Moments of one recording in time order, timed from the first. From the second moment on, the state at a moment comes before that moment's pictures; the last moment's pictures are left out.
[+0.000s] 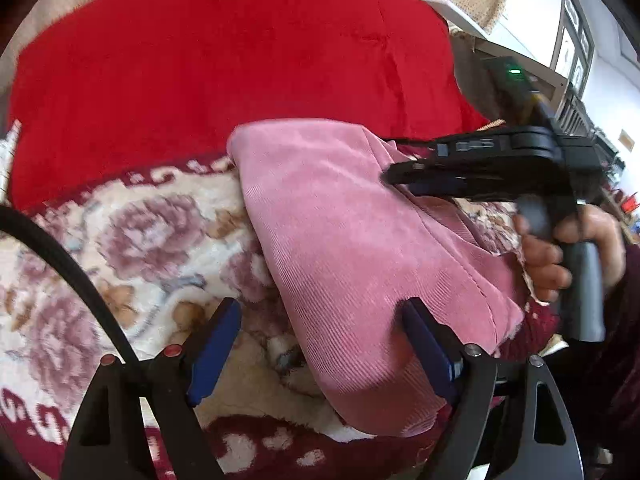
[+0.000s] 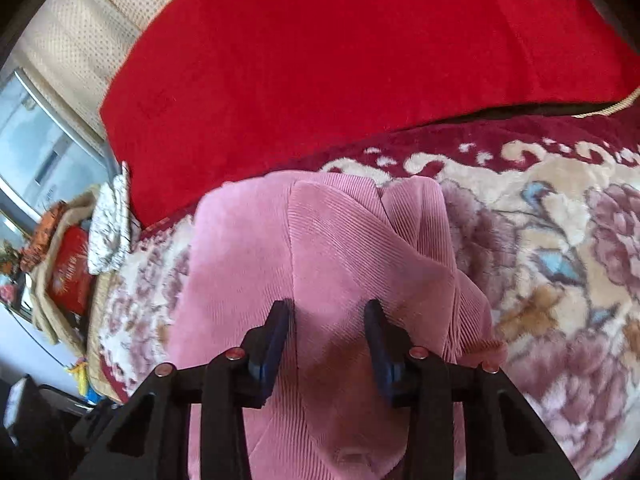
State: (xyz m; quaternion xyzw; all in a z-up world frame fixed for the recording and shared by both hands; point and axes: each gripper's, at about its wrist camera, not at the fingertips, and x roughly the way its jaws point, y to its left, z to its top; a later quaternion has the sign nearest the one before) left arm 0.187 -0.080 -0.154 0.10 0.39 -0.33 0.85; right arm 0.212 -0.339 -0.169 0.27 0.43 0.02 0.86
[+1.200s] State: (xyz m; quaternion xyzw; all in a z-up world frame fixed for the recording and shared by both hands) left arm -0.012 -0.013 0.056 0.09 0.15 -0.08 0.98; right arm -0.072 -0.211 0.030 0.05 0.27 -0.10 0.96
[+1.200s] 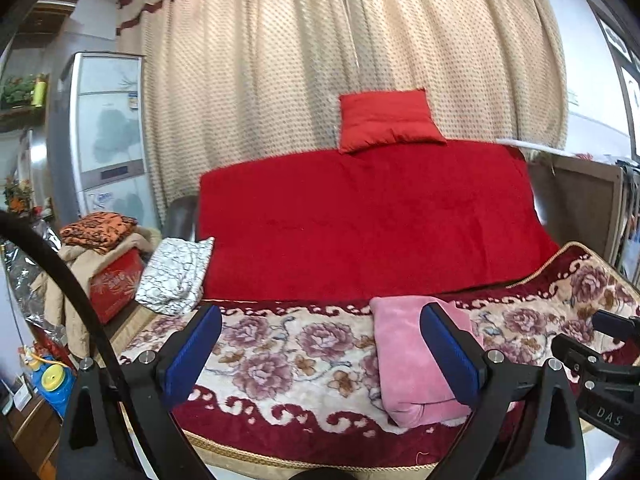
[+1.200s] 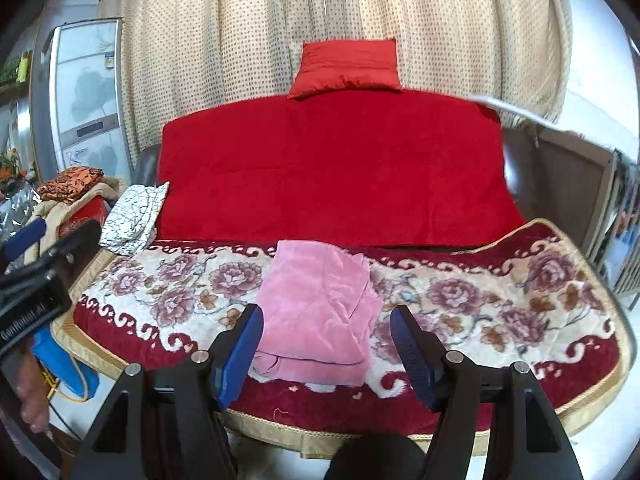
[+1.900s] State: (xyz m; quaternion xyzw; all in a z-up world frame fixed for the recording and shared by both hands) left arm -0.061 0.004 0.090 0.08 0.09 -0.05 0.99; right arm -0.122 -0.174 0.073 0.00 0.18 -0.12 0.98
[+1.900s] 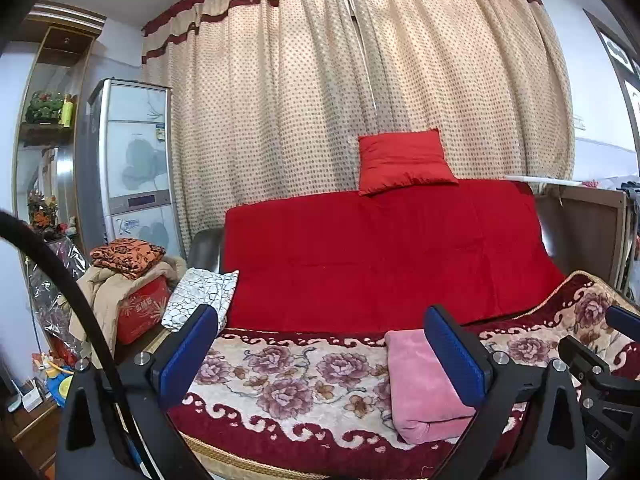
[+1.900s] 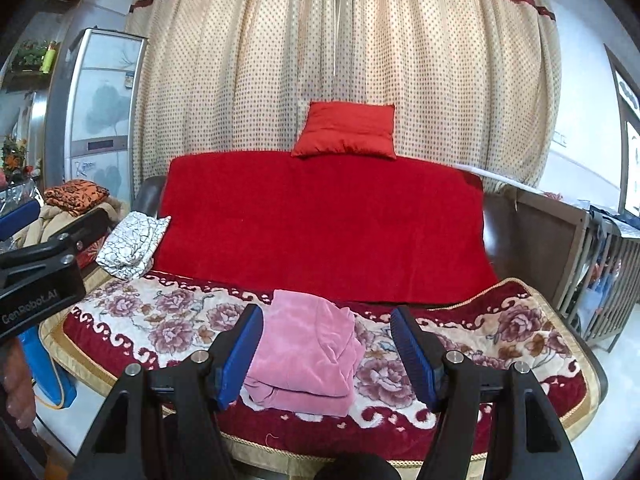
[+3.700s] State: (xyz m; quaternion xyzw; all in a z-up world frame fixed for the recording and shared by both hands) left arm -0.087 -0.010 0.090 0.10 0.09 -0.06 0.99; right arm -0.148 -0.200 0.068 0.01 0.17 -0.16 0.97
